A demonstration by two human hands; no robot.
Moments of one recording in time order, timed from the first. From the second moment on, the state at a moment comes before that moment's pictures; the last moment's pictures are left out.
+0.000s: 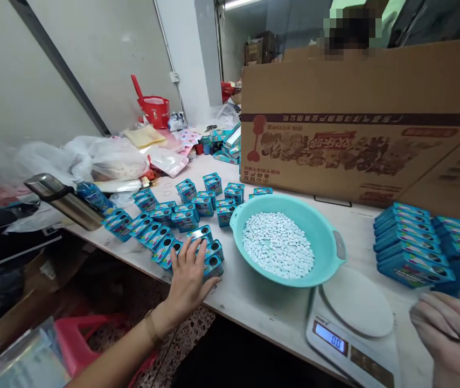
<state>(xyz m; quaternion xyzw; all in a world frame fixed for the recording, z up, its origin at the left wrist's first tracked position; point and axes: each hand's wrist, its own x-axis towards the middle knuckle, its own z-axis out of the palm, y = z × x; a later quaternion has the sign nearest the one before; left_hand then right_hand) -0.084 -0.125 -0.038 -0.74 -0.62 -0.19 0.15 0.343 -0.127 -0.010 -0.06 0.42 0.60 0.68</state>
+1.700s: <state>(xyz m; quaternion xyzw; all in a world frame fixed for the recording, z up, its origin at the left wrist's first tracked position) 0.150 -0.069 0.007 -0.91 -0.37 -0.19 -0.08 0.369 -0.155 -0.011 -0.28 -0.02 0.49 0.83</state>
